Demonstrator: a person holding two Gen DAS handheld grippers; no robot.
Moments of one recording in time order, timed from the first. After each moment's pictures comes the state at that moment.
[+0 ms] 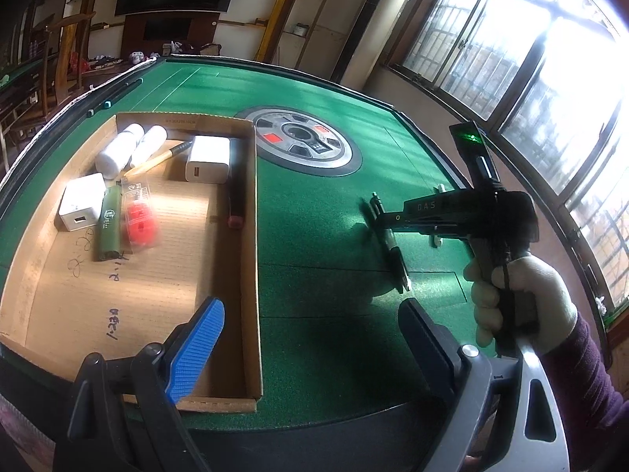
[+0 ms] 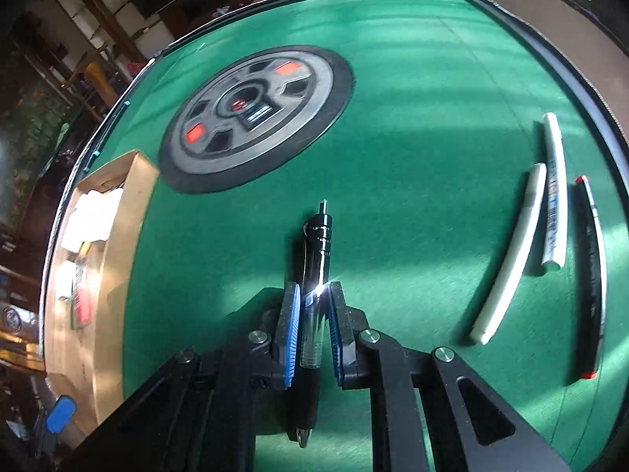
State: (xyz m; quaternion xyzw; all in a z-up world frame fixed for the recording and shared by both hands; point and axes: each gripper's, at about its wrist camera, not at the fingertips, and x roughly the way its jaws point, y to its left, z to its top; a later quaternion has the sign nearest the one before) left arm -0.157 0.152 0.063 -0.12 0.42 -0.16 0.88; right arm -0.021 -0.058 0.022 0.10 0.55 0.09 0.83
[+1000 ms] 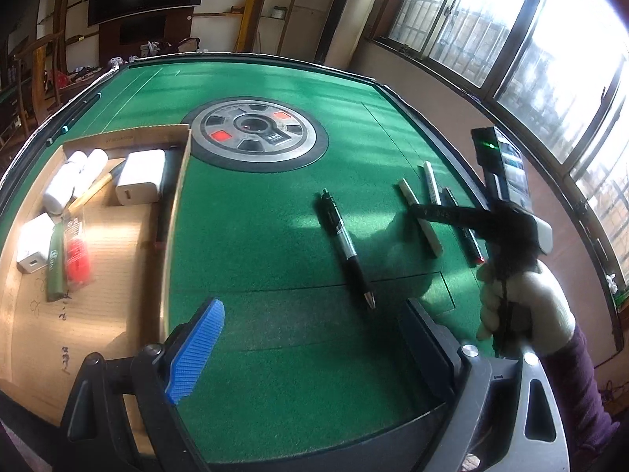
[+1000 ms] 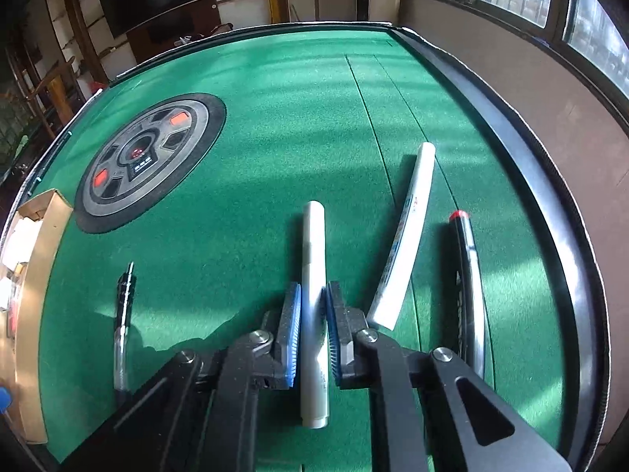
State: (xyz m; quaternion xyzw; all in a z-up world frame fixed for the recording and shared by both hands) left arm -0.120 0.076 0.068 -0.06 0.45 -0.17 0.87; right arm -0.024 -0.147 0.019 0.04 0.48 -0.02 0.87
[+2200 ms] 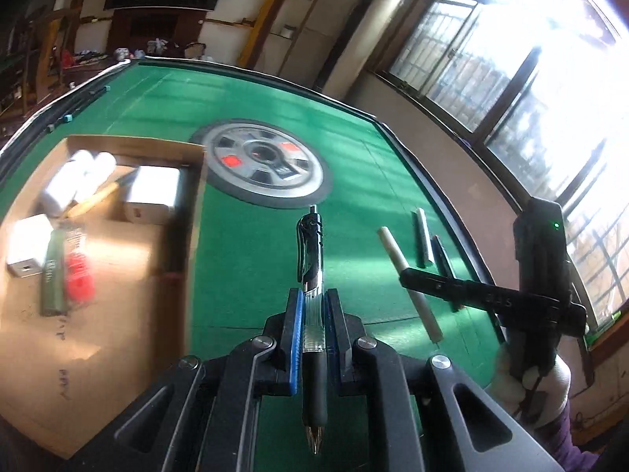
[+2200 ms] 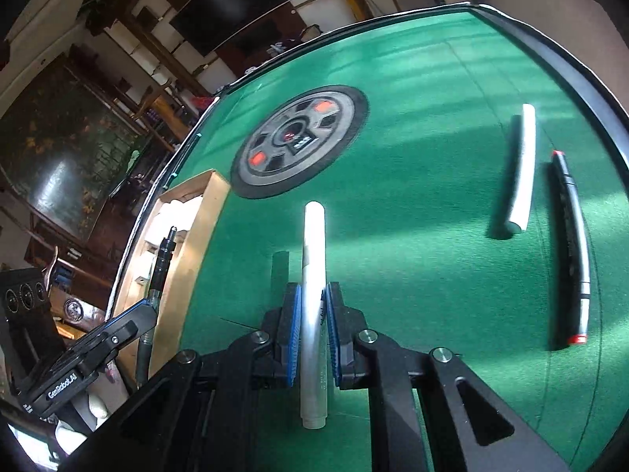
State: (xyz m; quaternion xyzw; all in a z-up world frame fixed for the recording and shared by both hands) left arm -0.103 0.135 0.077 -0.15 0.41 -0.18 0.88; right arm -0.078 -0.105 0.053 0.17 0.47 0.19 0.84
